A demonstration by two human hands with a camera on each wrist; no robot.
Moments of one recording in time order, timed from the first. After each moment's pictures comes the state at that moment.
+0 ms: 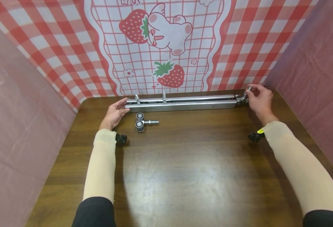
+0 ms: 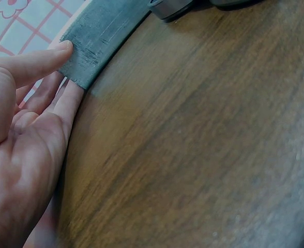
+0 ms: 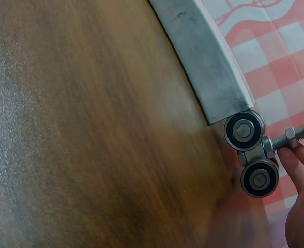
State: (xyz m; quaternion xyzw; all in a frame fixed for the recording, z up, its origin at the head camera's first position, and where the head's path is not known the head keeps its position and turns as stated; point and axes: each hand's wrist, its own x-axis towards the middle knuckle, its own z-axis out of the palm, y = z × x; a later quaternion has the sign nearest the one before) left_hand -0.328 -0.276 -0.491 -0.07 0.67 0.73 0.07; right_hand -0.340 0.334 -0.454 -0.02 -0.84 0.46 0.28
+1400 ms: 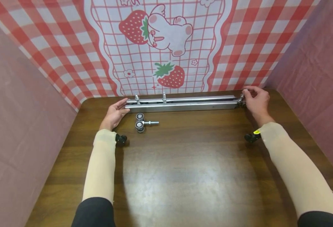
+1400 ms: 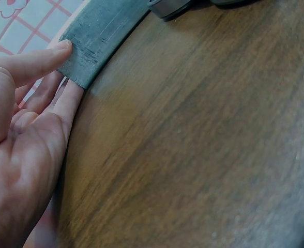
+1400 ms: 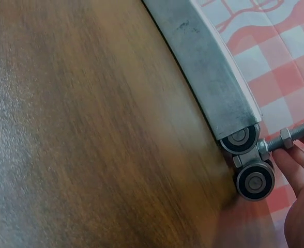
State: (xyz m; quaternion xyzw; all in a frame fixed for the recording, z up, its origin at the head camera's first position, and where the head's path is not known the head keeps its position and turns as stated) left_hand -0.326 -0.276 -0.487 -0.07 0.67 0.73 0.08; right_hand -0.348 0.323 -0.458 -0.04 -0.82 0.51 0.24
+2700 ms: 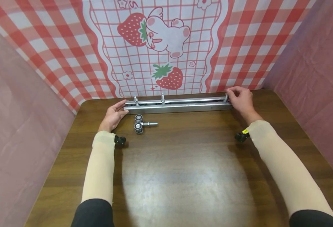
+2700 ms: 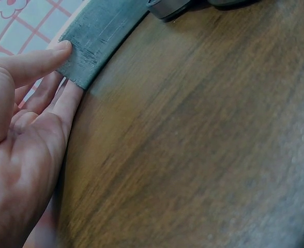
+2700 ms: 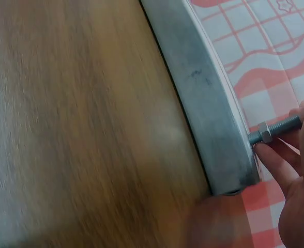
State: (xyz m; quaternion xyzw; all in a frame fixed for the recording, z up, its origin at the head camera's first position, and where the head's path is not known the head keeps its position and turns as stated) left_hand -0.326 -0.276 -0.489 -0.06 0.67 0.73 0.08; right_hand -0.344 0.286 -0.444 0.03 -0.89 0.41 0.20
